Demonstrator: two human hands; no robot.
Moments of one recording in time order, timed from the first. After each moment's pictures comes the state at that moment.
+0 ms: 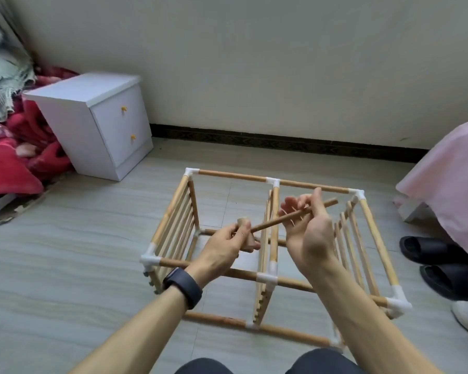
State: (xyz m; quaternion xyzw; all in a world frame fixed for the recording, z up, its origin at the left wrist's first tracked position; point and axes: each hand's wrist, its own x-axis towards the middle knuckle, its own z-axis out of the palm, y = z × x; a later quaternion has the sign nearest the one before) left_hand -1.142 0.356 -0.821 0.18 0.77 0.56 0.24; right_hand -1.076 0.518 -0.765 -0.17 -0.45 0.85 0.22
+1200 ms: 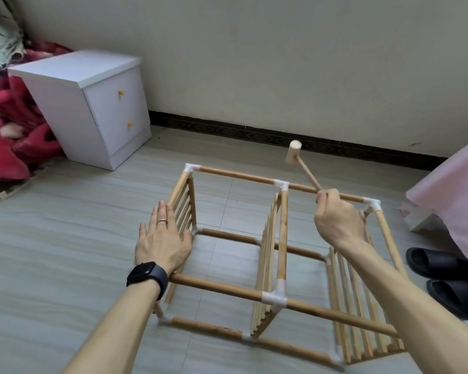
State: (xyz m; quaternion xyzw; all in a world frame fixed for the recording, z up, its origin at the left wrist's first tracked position) left_hand -1.229 0.284 -0.868 0.07 0.99 0.09 0.03; right_hand -1.154 0.623 -0.816 -0.23 -0.93 0.18 0.20
